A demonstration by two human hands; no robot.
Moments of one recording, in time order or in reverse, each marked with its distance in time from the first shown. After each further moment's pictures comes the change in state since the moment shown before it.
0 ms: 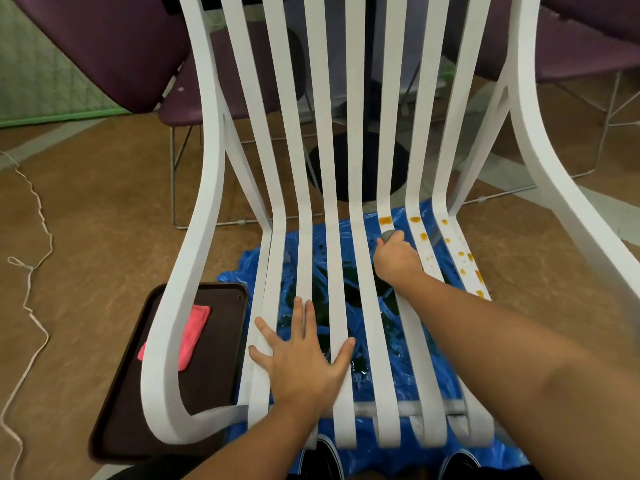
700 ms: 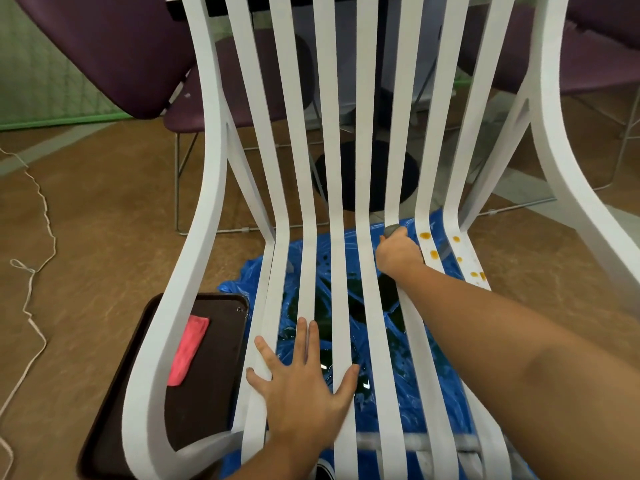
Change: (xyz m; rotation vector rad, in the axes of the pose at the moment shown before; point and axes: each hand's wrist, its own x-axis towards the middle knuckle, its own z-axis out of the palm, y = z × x) left_hand 0.002 0.002 -0.004 -0.004 -0.063 -0.007; right_hand 0.056 -0.023 0.006 -0.007 -0.061 0.064
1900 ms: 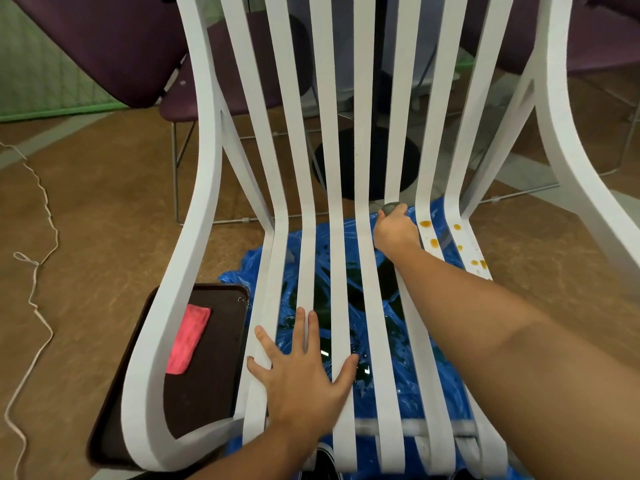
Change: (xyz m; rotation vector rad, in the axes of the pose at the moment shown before) left_hand 0.000 -0.001 0.001 0.026 0.013 0.010; right_hand 0.018 -0.009 0.003 0.110 0.100 -0.058
